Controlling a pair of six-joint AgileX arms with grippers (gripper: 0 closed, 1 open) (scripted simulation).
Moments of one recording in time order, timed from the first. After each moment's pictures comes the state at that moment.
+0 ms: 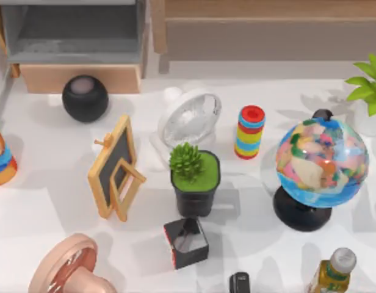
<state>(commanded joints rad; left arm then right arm) 0.35 2.55 2.35 -1.21 0.12 0.60 0.00 0.00 0.00 0.00 0.00 0.00</state>
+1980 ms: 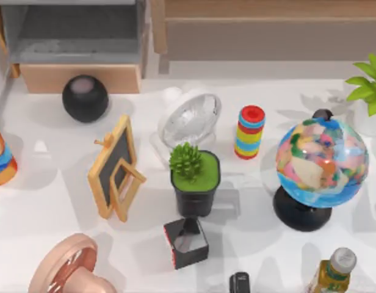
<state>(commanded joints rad) 0.33 2.53 2.43 -1.28 0.06 0.54 0.00 0.00 0.00 0.00 0.00 0.00</state>
